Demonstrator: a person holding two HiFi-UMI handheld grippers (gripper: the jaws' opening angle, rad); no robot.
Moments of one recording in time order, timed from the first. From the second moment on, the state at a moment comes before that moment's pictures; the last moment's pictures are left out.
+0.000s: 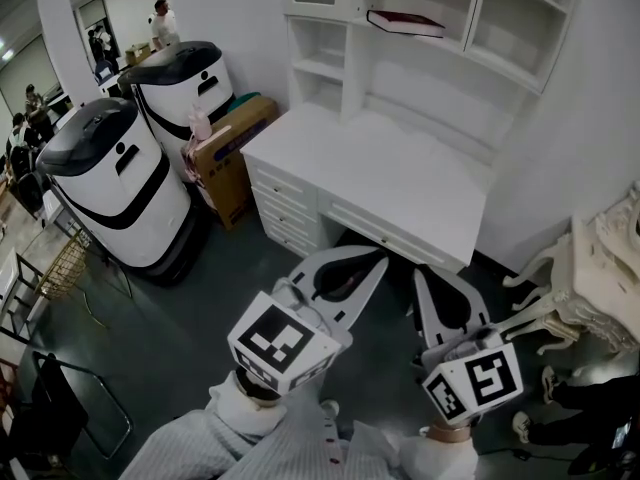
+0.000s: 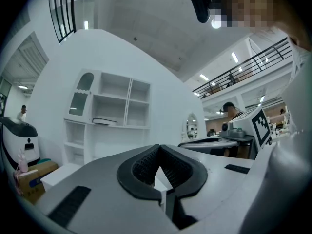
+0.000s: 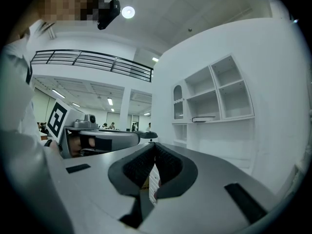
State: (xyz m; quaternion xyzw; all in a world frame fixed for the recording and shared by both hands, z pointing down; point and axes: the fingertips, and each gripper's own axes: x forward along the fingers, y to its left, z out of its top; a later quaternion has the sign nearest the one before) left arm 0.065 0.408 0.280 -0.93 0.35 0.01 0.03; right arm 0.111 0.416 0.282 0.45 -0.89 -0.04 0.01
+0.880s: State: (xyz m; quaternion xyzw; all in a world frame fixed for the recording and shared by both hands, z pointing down) left arm 0.004 0.207 0.260 -0.94 0.33 0.02 0.05; right arm 0.054 0.218 0.266 0.48 -0.88 -0.05 0.02
